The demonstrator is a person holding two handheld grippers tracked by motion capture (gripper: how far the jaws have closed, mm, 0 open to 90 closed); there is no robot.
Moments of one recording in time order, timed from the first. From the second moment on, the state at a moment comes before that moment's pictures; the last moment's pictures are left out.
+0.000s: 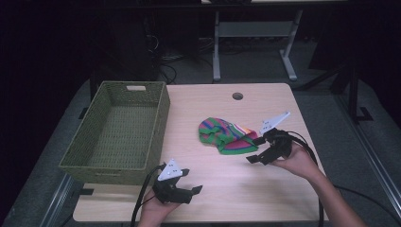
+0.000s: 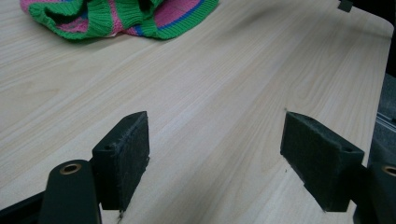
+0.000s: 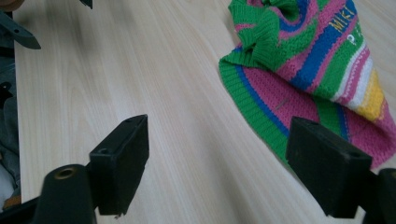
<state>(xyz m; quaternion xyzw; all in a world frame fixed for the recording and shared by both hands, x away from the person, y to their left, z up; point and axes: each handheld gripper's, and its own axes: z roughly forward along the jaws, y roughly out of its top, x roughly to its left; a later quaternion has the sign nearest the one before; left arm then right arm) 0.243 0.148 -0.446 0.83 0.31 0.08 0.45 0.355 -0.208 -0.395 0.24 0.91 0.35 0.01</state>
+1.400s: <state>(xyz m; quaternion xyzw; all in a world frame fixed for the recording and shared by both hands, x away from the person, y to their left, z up) 0.245 0.147 -0.447 0.84 0.31 0.07 0.45 0.441 -0.130 -0.426 0.24 0.94 0.24 0.03</state>
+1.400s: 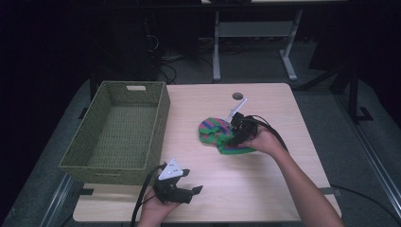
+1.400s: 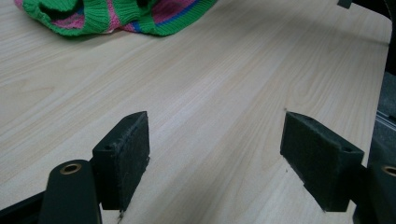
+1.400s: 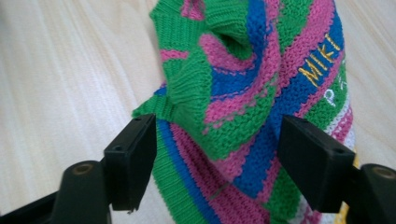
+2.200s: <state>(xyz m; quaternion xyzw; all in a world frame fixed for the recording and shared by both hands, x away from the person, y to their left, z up) 0.244 0.145 -0.447 0.84 0.30 0.08 0.45 0.444 -0.107 -0.446 0.26 0.94 0.19 0.07</state>
